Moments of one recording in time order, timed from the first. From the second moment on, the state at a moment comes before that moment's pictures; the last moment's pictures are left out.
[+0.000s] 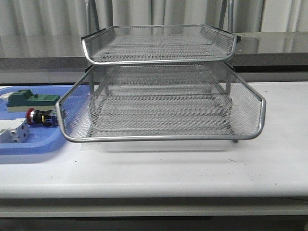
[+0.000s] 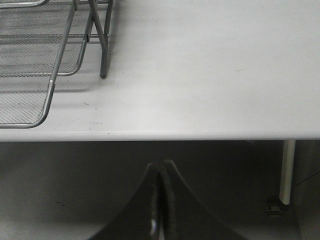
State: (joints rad) left arm -0.11 0.01 -0.05 -0.09 -0.01 0.03; right arm 0.25 0.36 -0.67 -0.21 1.02 0.32
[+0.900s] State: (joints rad) left arm -0.11 1.25 -1.20 -0.14 0.83 0.29; right arm 0.25 0.36 -0.67 -0.21 1.02 0.32
